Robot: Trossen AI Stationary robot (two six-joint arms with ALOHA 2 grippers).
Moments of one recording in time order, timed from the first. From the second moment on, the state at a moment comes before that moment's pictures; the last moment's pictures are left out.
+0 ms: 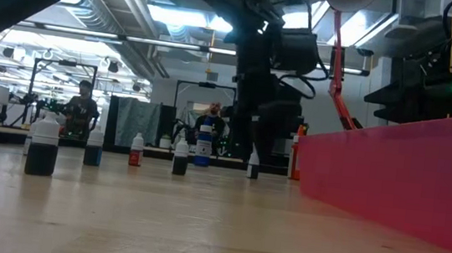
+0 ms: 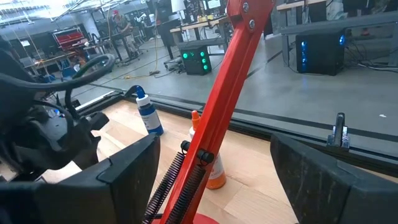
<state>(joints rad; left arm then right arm) 0.18 2.35 2.01 -0.99 -0.14 -0.25 -0.52 0.14 0.01 0.06 0.23 0.28</state>
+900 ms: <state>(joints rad) 0.18 2.35 2.01 -0.98 -0.20 -0.23 -0.52 0.14 0.01 0.06 0.23 0.28</state>
